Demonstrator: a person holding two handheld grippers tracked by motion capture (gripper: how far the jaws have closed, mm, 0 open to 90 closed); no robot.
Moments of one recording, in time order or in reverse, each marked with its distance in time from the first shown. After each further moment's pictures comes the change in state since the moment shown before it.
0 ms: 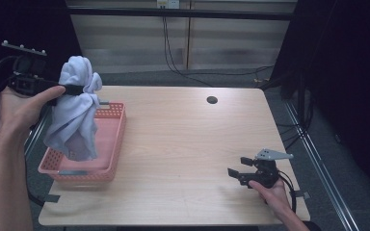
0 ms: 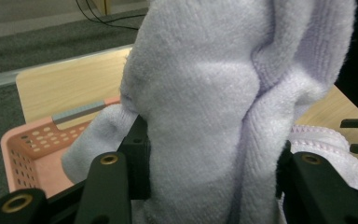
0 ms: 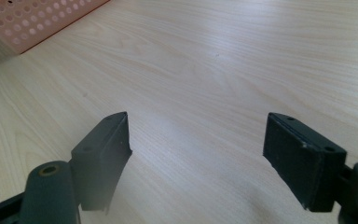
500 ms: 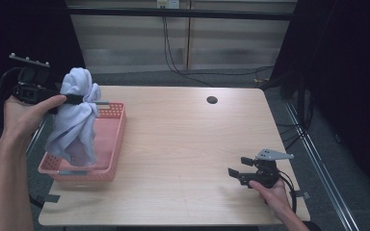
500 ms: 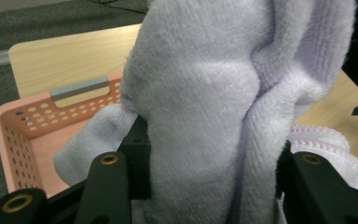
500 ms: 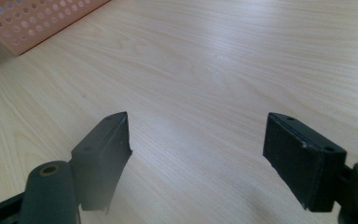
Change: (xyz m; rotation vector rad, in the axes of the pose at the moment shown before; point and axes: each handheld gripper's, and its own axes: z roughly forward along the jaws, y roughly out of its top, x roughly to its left) left arm 0.019 -0.021 0.017 0.050 0.001 -0.035; right arm 0.000 0.000 -0.001 -0.004 -0.004 0.001
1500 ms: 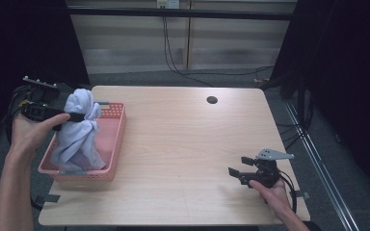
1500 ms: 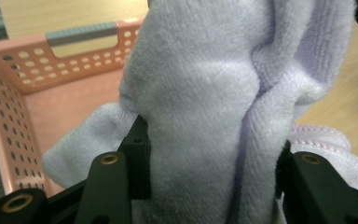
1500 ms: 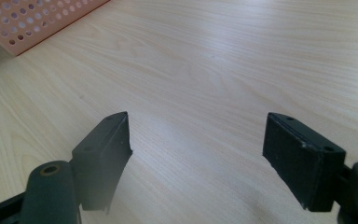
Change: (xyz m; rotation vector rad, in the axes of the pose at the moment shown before) left arm 0.022 -0.041 0.031 0.095 0.008 -0.046; right arm -0.001 0.000 0.000 -0.002 -0.009 0.001
